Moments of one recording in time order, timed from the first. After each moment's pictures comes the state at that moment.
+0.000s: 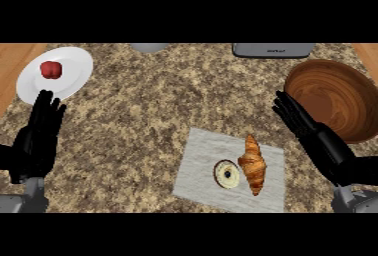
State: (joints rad) left arm -0.07 0.41 -0.07 -1.53 0.43 0.33 -0.03; right arm -0.12 -0.44 0.23 -1.71 -0.33 0.10 0.03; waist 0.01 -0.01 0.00
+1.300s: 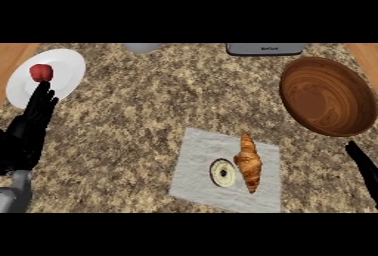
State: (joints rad) left arm -0.12 0.52 -0.09 -1.53 0.26 0.28 0.07; right arm 0.39 -0.53 0.28 -2.29 0.62 -0.33 0.47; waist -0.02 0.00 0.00
